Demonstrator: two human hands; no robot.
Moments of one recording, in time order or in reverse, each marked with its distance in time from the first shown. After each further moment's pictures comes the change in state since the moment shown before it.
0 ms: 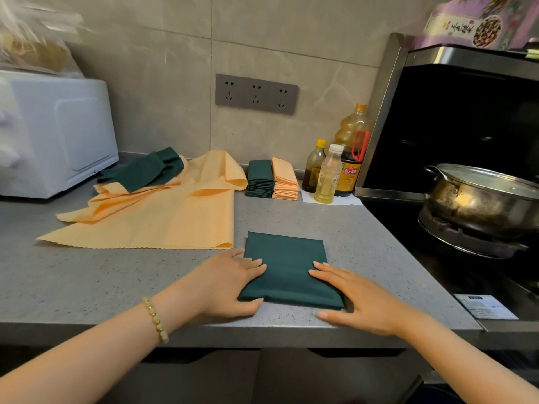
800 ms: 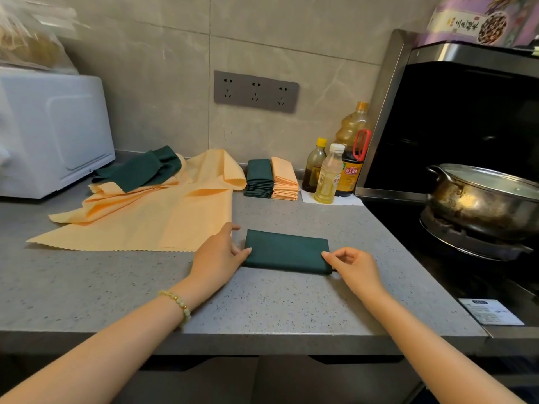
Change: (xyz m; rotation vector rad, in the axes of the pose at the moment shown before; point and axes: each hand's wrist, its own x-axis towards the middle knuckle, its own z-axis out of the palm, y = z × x) left_hand 0.038 -0.023 0.017 -0.694 0.411 -0.618; right_hand 0.055 0.010 0.009 0.820 0.637 0.481
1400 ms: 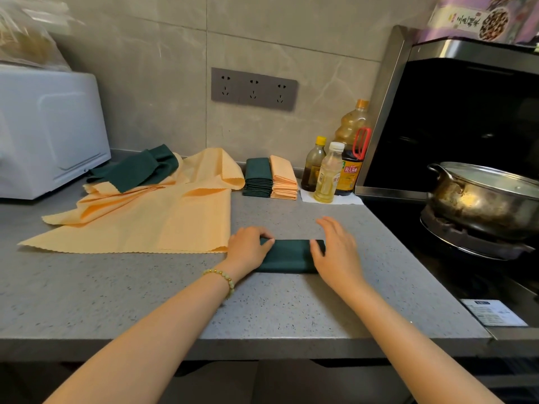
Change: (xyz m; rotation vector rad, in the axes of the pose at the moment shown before) left_hand 0.046 0.024 0.044 0.047 -0.130 -0.003; right_hand 0.011 -0.029 0.029 -0.584 0.088 -0.297
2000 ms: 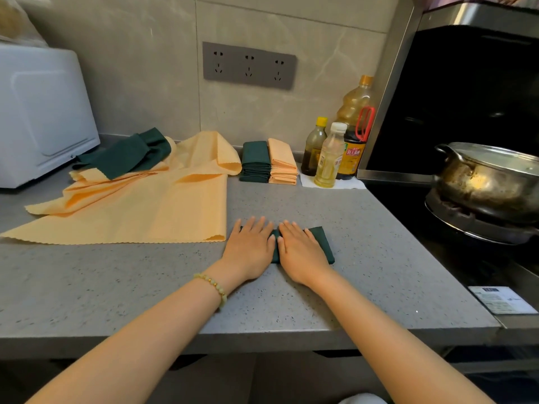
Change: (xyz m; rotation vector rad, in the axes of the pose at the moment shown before) left_hand -0.018 0.002 0.010 0.514 -0.160 0.141; right_hand 0.003 -0.029 0.041 -0.167 -0.449 -0.113
